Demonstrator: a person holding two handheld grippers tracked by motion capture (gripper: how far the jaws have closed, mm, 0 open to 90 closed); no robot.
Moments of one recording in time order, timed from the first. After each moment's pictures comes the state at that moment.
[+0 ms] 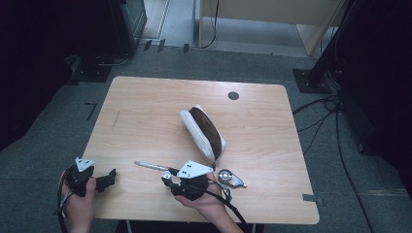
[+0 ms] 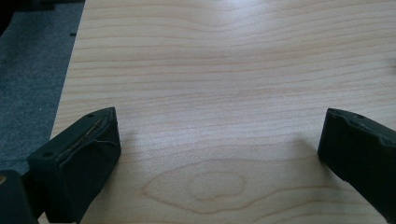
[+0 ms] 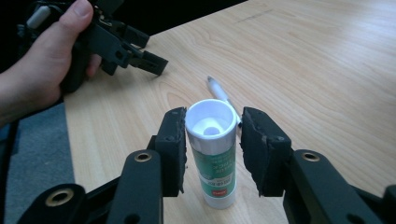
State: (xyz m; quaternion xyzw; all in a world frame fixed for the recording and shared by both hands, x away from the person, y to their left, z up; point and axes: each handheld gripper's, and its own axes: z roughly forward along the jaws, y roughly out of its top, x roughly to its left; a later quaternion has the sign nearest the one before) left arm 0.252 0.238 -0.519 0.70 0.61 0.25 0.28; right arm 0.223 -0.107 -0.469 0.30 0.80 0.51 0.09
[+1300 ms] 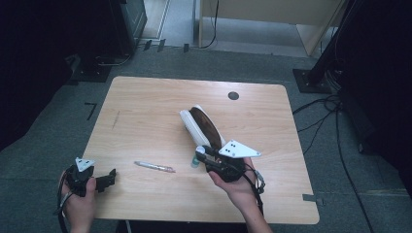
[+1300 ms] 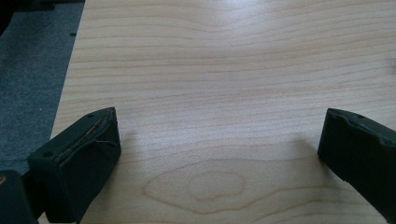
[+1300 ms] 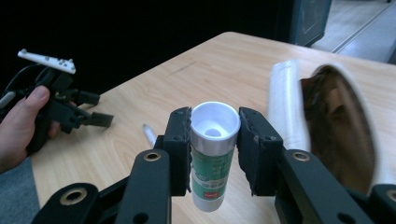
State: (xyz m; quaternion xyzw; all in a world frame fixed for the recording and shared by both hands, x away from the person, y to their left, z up) left arm 0.252 0.238 -0.519 0.70 0.61 0.25 0.28; right arm 0.239 -0.198 -0.405 0.37 0.74 0.54 0.15
